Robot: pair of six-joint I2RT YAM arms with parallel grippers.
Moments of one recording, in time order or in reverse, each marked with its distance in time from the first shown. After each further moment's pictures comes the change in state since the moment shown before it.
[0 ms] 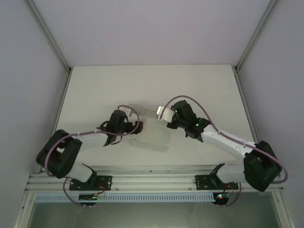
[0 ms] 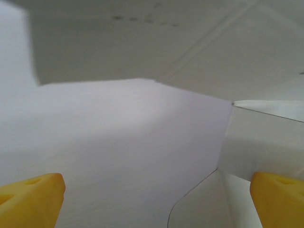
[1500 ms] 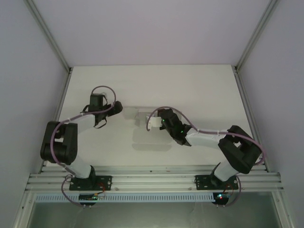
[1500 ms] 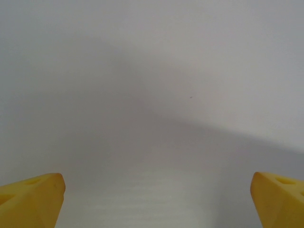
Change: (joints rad) left arm 0.426 0.154 0.249 -0.170 0.190 -0.087; right arm 0.132 0.253 -0.075 0.473 0.343 -0.458
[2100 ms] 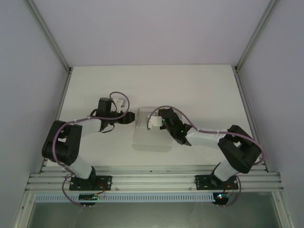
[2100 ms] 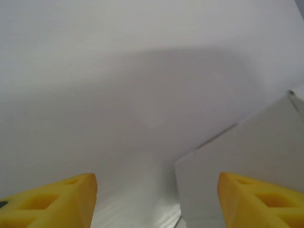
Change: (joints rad) left arm -0.138 -0.024 -0.092 0.093 0.391 0.186; right arm -0.013 0.005 0.000 -0.006 0.002 0.035
